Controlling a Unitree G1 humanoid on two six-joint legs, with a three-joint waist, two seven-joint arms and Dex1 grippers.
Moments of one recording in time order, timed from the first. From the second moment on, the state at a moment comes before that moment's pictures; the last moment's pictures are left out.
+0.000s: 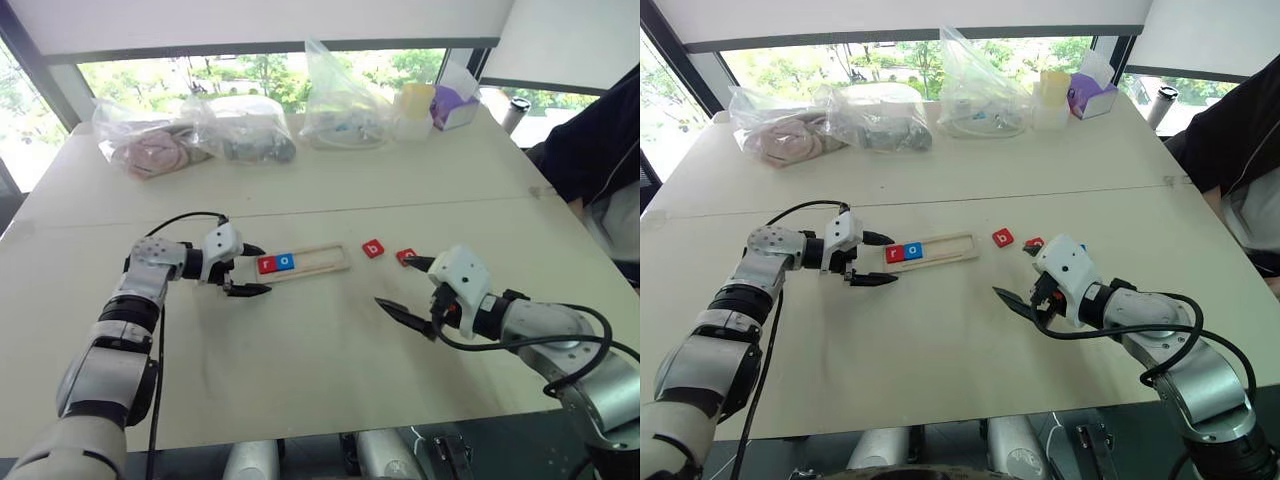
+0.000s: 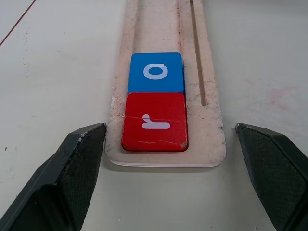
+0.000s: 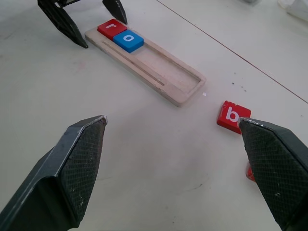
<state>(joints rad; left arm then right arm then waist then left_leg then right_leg) -0.77 0.55 -0.15 0.96 -0.05 -0.27 -1.34 -0.06 -0.73 -0.03 -0.67 0.41 0.70 0.60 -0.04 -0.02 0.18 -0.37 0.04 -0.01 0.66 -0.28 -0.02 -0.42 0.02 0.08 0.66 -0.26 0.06</state>
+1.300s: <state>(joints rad) -0.35 0.54 -0.22 0.08 -0.05 0.12 -1.26 -0.08 -0.72 0.01 -0.67 0.41 0.71 0.60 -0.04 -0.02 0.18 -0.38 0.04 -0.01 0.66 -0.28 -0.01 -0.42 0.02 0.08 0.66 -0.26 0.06</state>
